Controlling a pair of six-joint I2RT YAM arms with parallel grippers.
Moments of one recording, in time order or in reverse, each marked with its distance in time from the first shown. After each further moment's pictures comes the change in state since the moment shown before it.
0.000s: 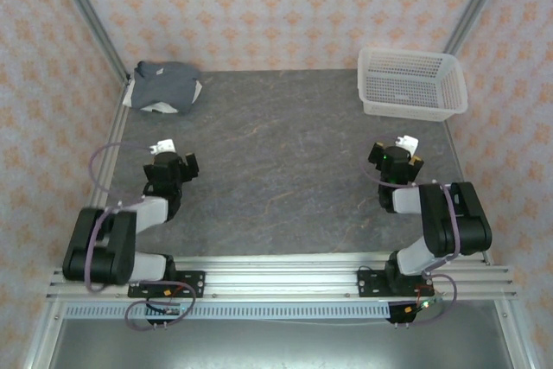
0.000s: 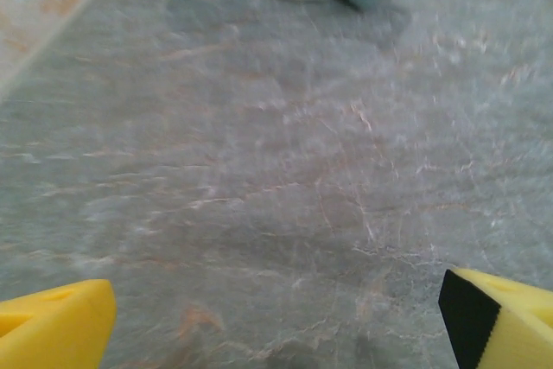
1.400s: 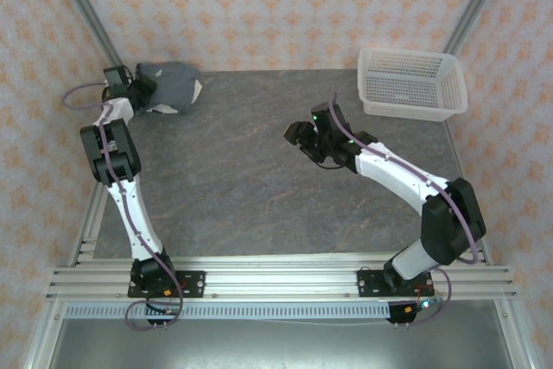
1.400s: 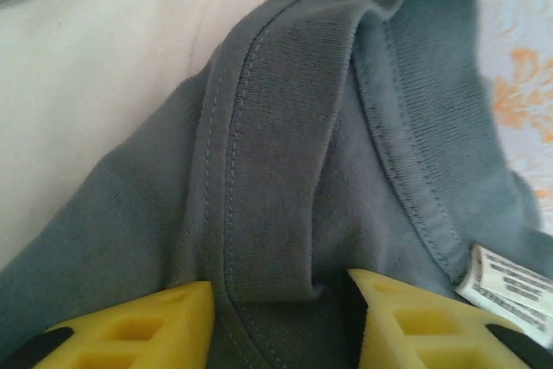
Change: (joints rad) left arm 0.410 1.004 1.555 -0.644 0.628 -0.591; right arm 0.533 -0.005 0.748 -1.036 -0.557 0.825
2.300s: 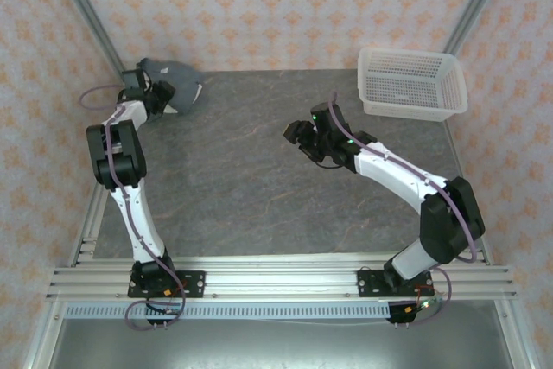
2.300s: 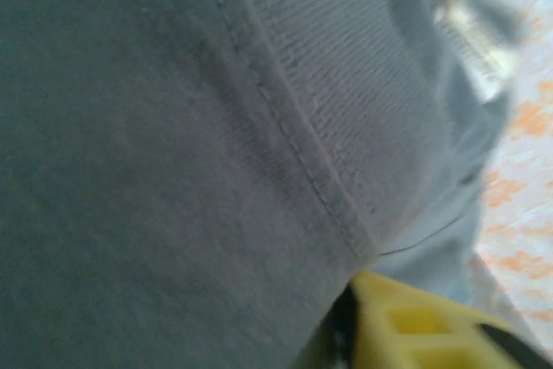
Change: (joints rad) left arm -0.100 -0.176 -0.273 0.039 0.010 -0.001; right arm 0.003 0.009 -0.008 0.040 -0.006 0.026
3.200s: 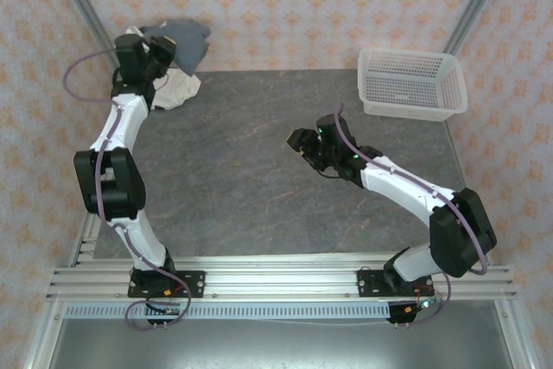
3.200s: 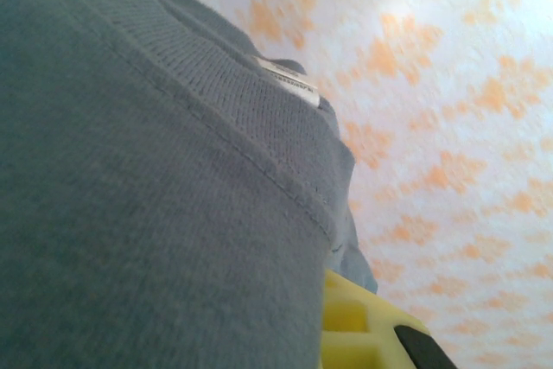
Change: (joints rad) left arm -0.109 -0.348 0.014 0.114 -0.045 -0.182; right arm 0.013 -0.098 -0.157 0.117 0.015 0.050
